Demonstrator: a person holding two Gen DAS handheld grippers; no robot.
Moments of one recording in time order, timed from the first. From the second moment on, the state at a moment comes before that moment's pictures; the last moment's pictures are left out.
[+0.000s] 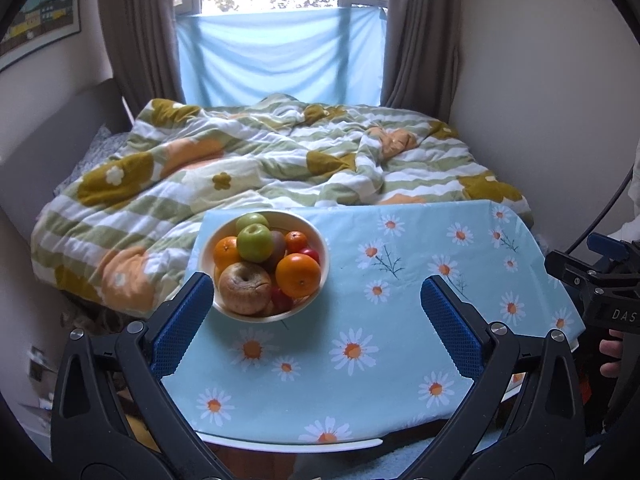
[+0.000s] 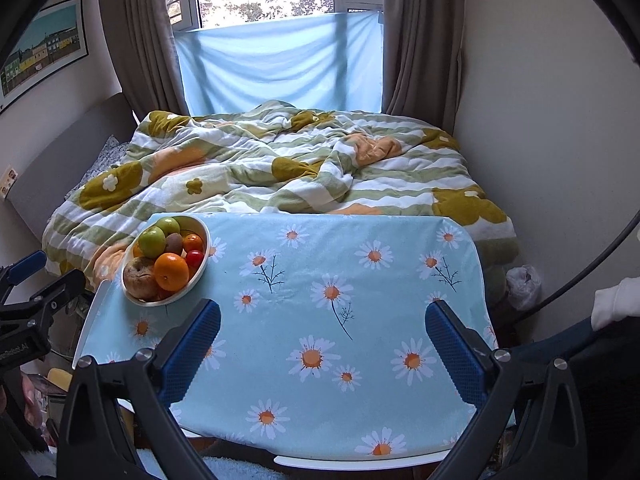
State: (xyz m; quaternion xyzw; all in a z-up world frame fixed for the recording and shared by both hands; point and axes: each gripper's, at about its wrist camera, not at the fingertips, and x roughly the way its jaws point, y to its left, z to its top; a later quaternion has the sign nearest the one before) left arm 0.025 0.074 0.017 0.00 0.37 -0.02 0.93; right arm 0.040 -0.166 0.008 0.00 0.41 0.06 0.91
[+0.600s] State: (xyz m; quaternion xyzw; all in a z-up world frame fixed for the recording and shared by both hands) left arm 0.023 0.069 0.019 0.00 0.37 -0.02 0.93; right arm 0.038 -0.174 0.009 0.00 0.41 0.06 0.91
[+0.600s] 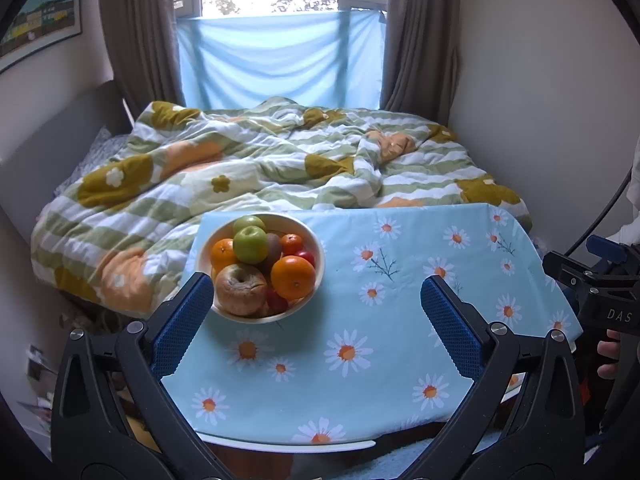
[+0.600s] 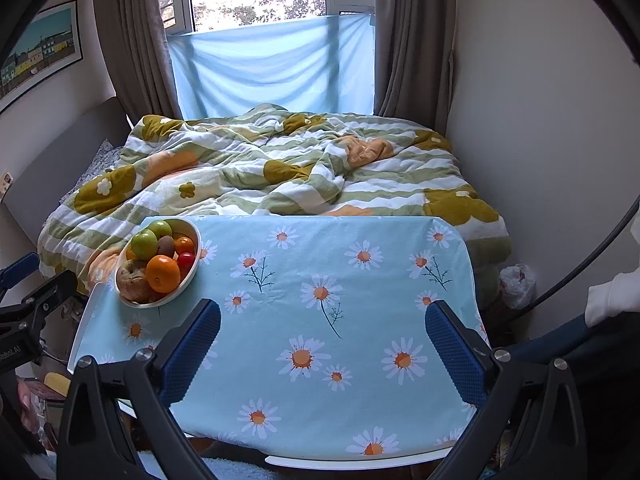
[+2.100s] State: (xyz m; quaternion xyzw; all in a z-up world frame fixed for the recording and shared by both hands) left arm 0.032 0.077 0.022 -0.01 0.35 -0.01 0.94; right arm 0.041 -0.176 0.010 0.00 0.41 0.06 0.91
